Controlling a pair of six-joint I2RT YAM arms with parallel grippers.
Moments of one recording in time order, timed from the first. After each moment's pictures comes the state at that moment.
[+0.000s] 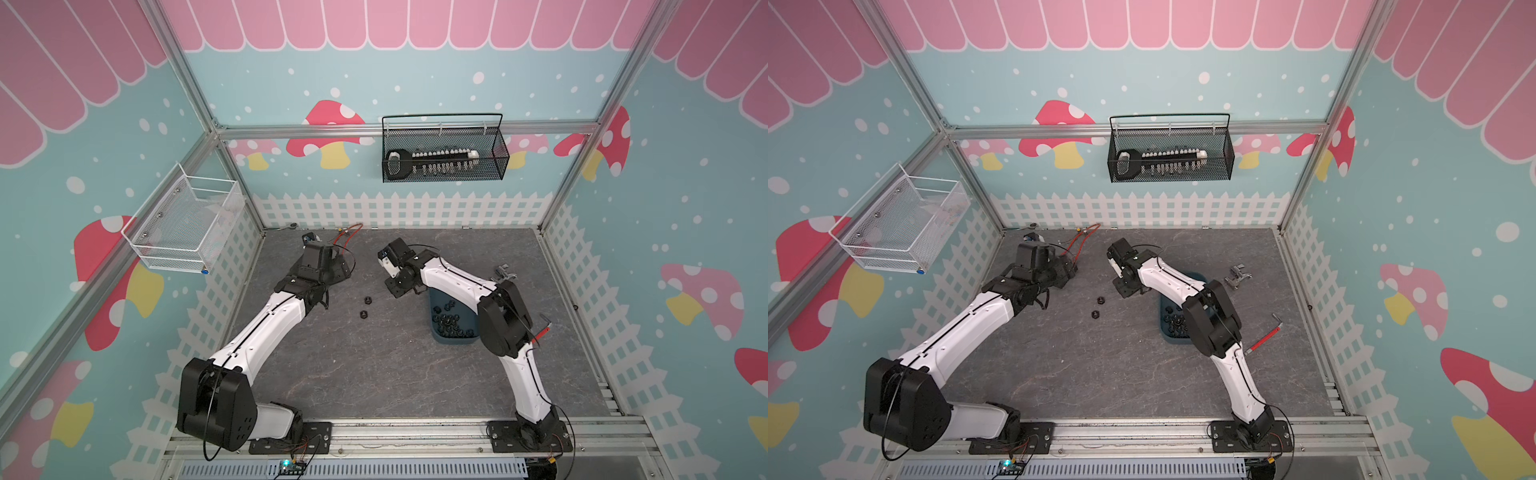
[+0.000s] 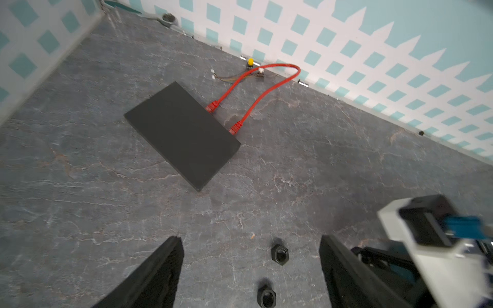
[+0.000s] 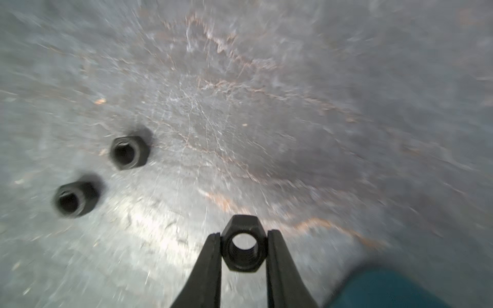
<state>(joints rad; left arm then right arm) -0.27 1.38 1.07 -0.38 -0.18 -0.50 0.70 2.12 1.81 -0.77 0.10 -0.01</state>
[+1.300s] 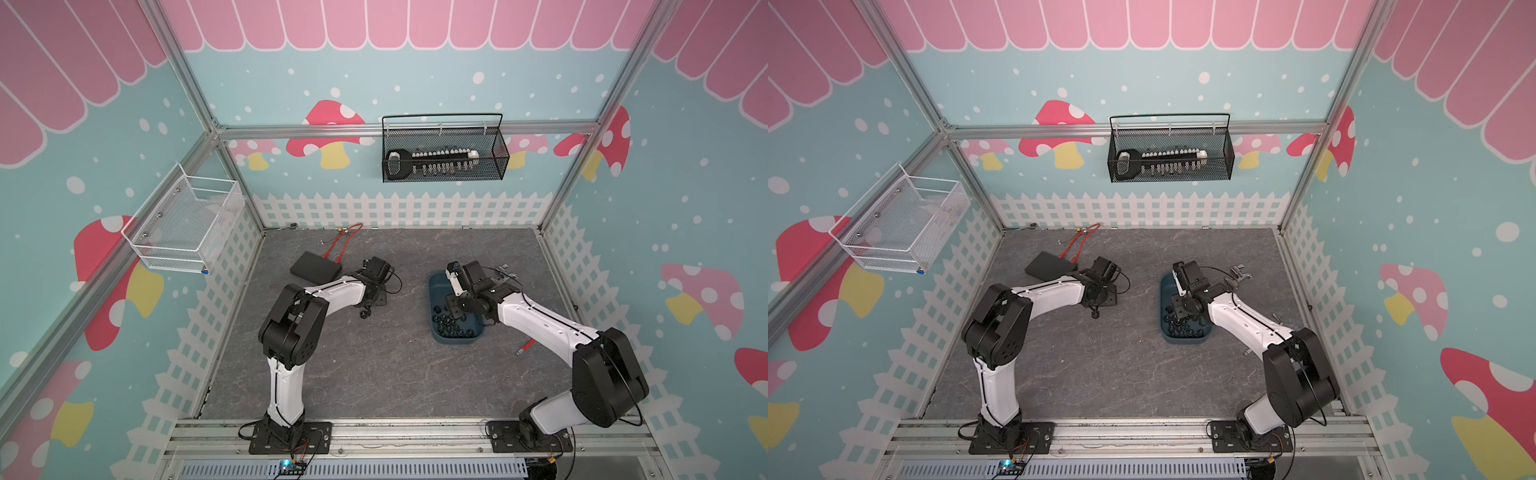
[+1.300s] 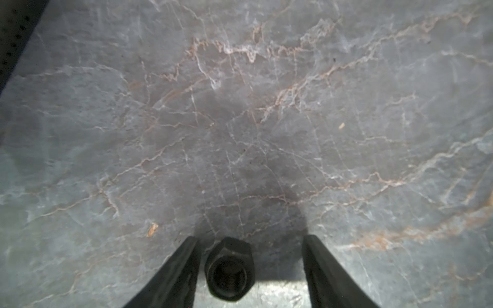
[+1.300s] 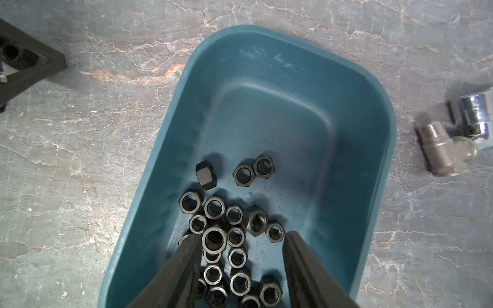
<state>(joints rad) -0.49 1.99 1.30 -0.46 -0.20 -0.50 0.48 1.50 1.01 -0.52 0.10 0.10</state>
